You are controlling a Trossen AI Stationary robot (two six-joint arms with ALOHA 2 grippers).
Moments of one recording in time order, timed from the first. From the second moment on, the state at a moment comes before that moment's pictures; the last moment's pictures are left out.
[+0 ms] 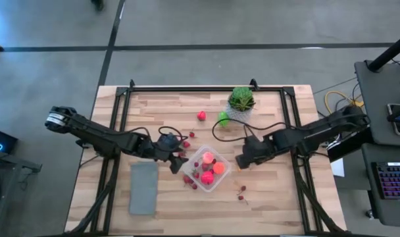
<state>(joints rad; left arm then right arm) -0.25 1.27 0.80 -0.23 -0.29 -0.81 0.25 1.31 0.87 -0.71 -0.01 1.45</state>
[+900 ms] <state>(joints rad) -0.25 1.28 0.78 -0.23 -0.27 -0.80 0.24 1.61 0.84 -0.58 0.06 1.61</state>
